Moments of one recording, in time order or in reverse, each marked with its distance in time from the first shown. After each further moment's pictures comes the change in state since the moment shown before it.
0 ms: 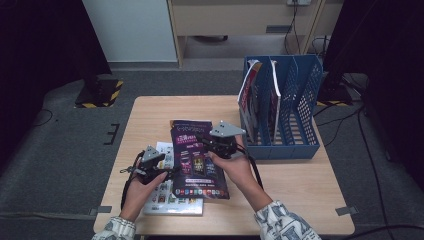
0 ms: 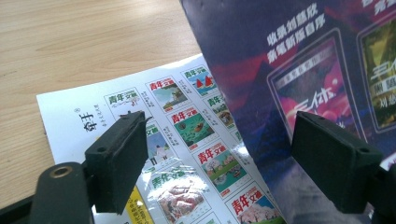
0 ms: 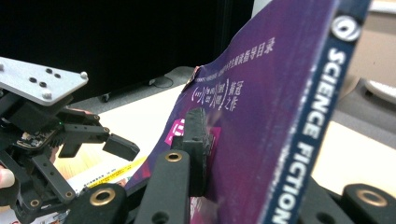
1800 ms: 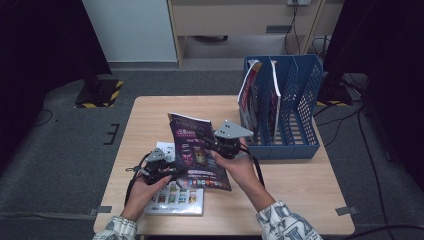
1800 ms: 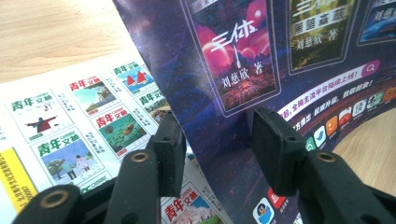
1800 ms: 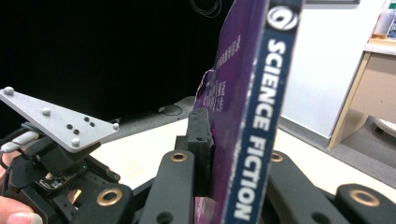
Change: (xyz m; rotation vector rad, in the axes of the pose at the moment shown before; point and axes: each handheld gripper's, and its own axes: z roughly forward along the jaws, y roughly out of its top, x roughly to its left) left arm -0.011 0.002 0.007 0.037 -0.204 0.009; right arm 0.001 0.010 -0.015 -0.138 0.047 -0.032
